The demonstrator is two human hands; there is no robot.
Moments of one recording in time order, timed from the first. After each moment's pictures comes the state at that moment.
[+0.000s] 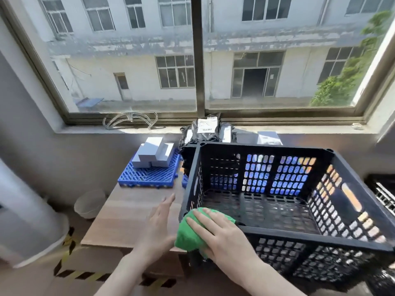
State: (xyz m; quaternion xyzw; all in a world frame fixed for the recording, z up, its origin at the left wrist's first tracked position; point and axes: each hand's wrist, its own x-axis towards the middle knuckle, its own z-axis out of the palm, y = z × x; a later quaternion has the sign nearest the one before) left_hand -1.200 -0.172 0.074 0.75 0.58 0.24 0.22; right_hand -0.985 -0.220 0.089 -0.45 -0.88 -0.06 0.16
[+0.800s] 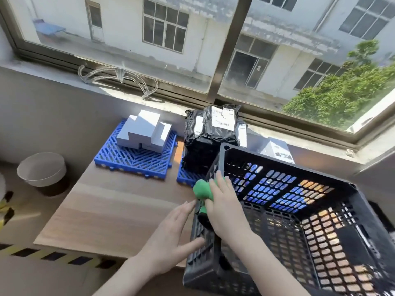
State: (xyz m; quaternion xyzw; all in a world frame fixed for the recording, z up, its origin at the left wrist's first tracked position) left_hand -1.236 -0.084 0.030 0.78 0.42 0.31 0.35; right_hand -1.079 -0.063 0.130 -0.66 -0.74 0.01 0.13
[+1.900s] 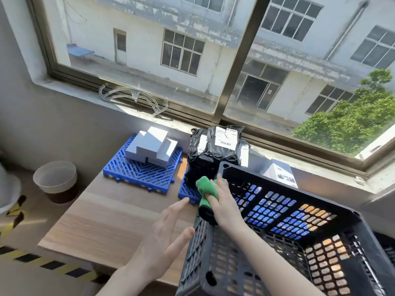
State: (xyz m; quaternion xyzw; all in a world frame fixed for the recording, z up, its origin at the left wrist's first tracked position) left_hand -1.231 -0.094 0.084 0.71 0.47 0.39 0.35; right_hand -1.047 -0.016 0.122 -0.63 -0.70 0.25 0.22
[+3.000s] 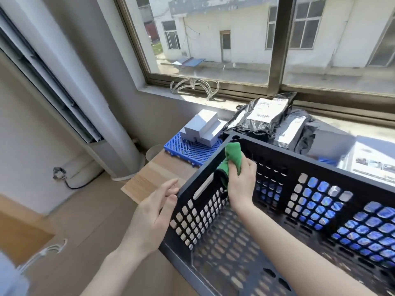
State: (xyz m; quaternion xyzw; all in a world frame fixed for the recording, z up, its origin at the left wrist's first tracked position) left_hand -1.097 -0.153 0.119 0.54 0.75 0.35 0.16; right_hand -0.959 0.022 0.061 -0.49 -0.56 0.44 0.51
